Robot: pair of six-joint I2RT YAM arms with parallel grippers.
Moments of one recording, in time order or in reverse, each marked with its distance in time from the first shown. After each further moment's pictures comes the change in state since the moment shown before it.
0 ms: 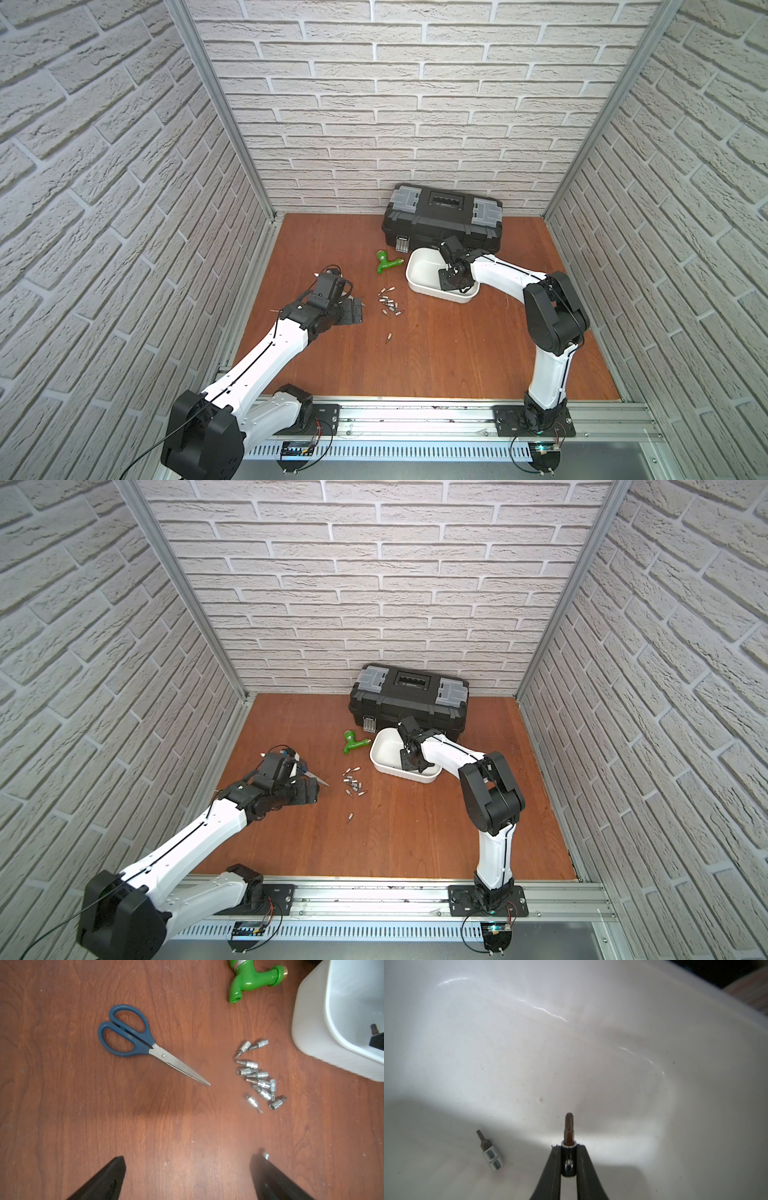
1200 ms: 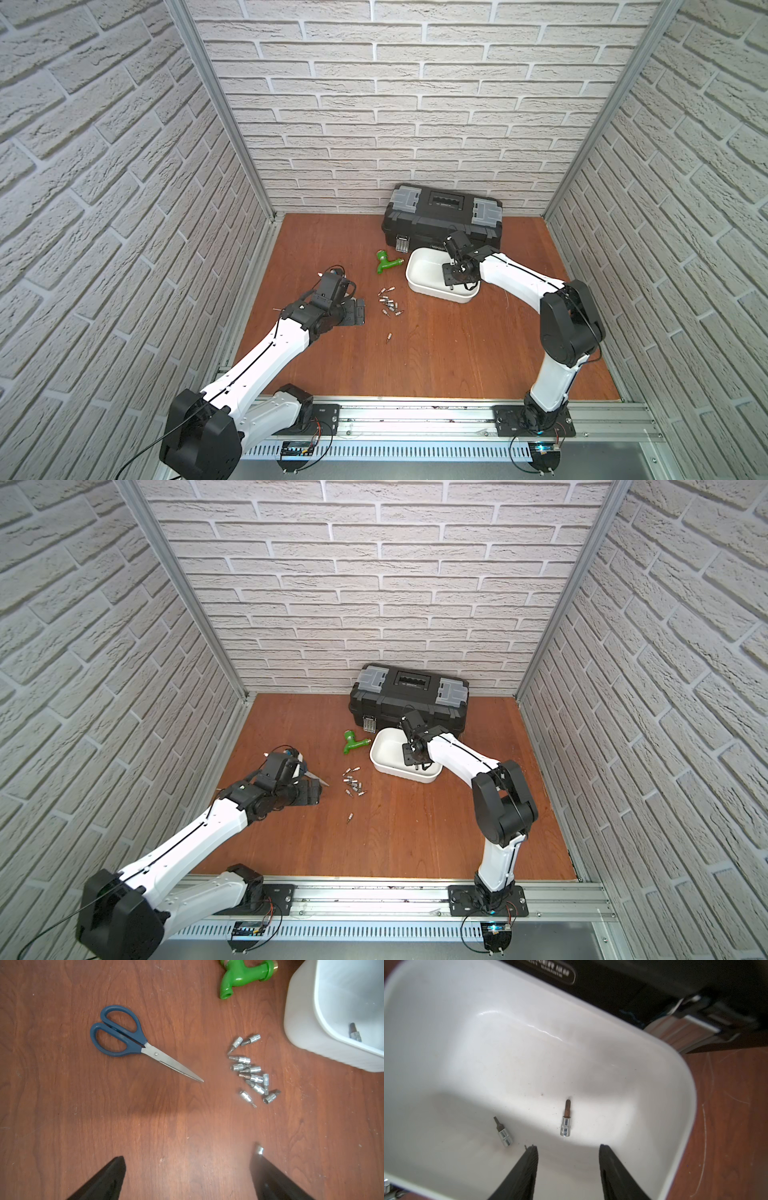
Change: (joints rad) left arm -0.051 -0.003 0.019 -0.023 -0.011 0.000; right arm -0.002 -0.142 -0.008 -0.030 0.030 -0.034
